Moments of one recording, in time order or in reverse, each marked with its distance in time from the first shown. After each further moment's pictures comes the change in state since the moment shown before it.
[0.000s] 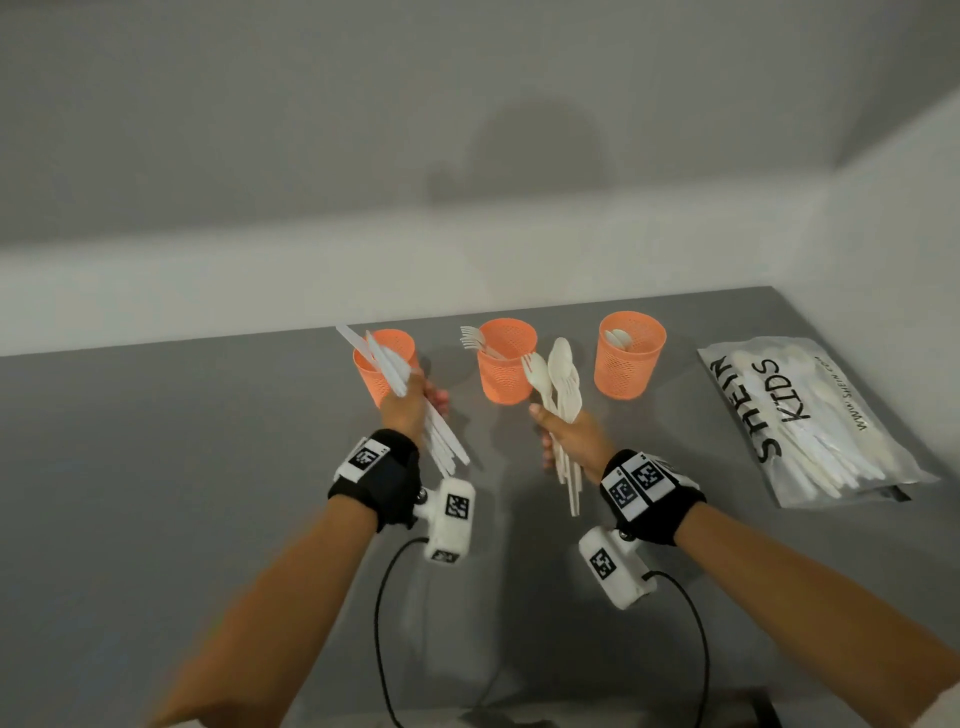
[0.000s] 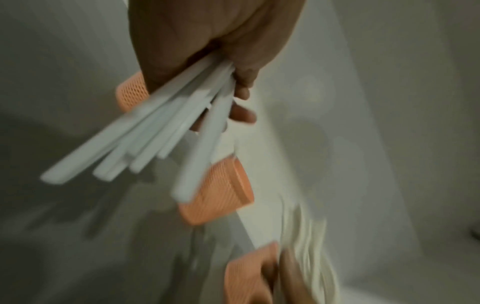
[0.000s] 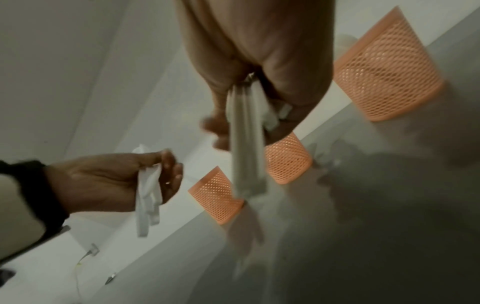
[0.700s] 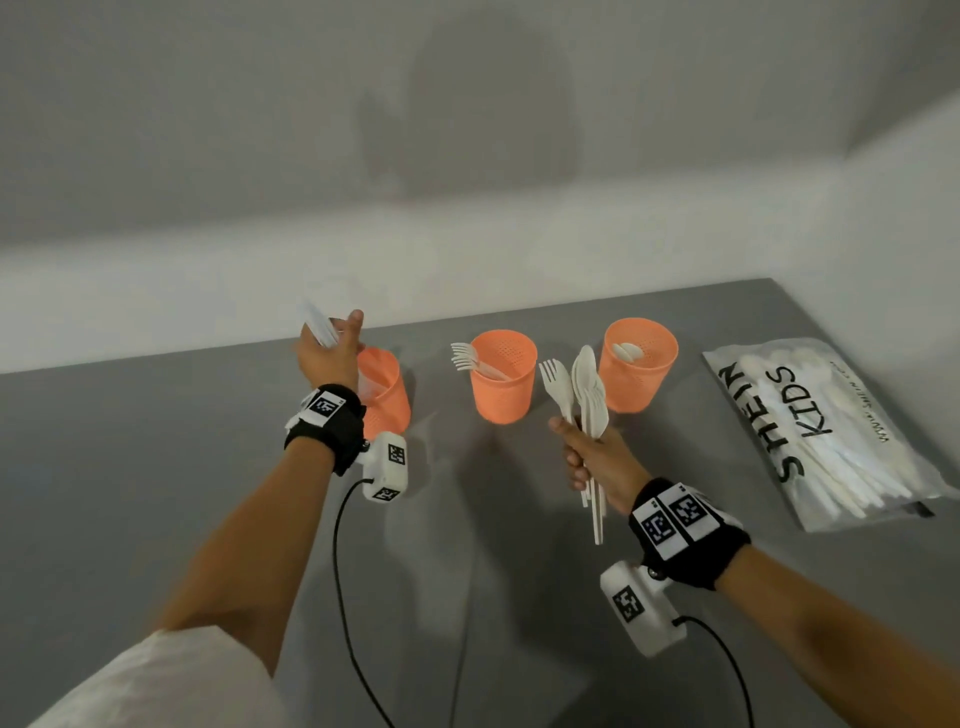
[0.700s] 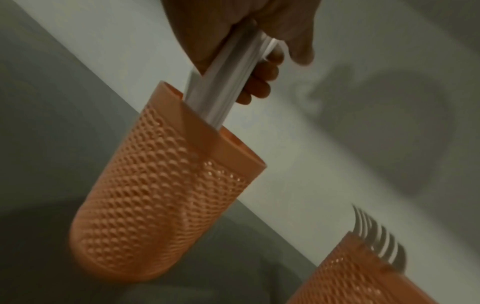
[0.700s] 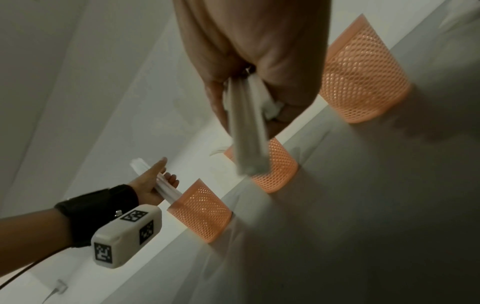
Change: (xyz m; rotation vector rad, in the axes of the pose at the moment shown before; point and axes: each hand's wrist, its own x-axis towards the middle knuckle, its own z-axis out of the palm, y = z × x) left_hand 0.125 0.052 -0.010 0.222 0.234 0.455; right_hand 0.020 -0.007 -0.010 0.056 0.090 0.058
